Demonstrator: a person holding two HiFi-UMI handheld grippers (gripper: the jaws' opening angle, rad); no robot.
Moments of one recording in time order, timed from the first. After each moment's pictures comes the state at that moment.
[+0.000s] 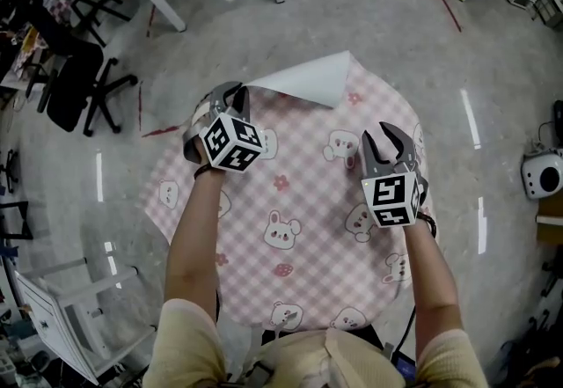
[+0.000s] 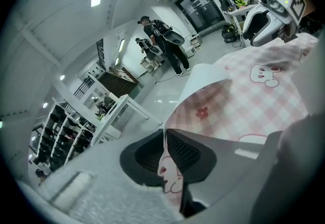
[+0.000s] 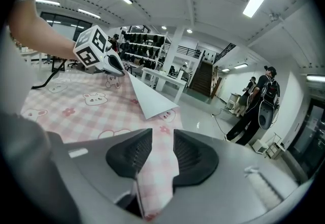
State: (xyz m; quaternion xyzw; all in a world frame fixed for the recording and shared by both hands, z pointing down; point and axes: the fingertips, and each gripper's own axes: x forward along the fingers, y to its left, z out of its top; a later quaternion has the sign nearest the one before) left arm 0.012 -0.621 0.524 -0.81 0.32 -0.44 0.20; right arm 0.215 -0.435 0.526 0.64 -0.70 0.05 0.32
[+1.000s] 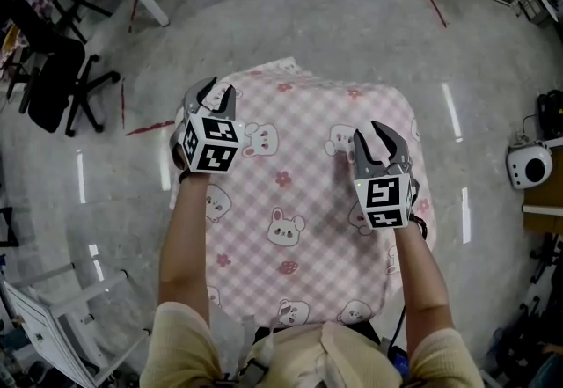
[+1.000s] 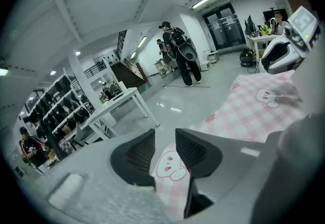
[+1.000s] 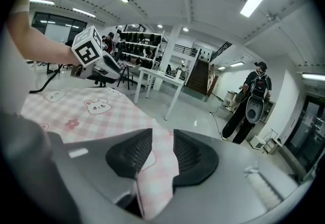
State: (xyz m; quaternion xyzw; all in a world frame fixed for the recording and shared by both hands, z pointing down) left arm -0.032 -0.631 0.518 -0.85 0.38 -0.36 0.09; right arm 0.184 -0.436 0.517 0.65 -0.69 0.06 0.32
